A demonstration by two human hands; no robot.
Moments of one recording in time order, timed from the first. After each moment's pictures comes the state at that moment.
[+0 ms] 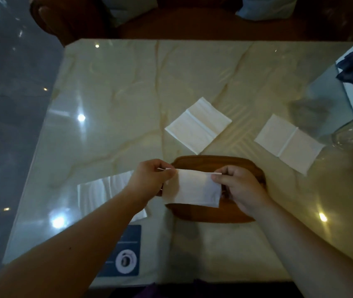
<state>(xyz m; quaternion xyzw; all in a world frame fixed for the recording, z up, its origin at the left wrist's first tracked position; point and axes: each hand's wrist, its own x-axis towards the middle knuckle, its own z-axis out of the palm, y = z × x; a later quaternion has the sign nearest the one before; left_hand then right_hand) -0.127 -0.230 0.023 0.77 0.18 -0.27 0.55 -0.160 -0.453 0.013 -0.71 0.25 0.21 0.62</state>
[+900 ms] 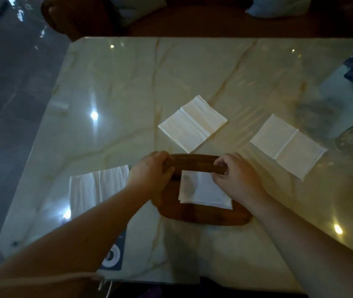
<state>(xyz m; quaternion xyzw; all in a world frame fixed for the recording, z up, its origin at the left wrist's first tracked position) -0.127 -0.272 0.004 0.96 -0.02 -0.13 0.26 -0.144 -0.501 -0.002 -0.95 0.01 0.11 0.29</state>
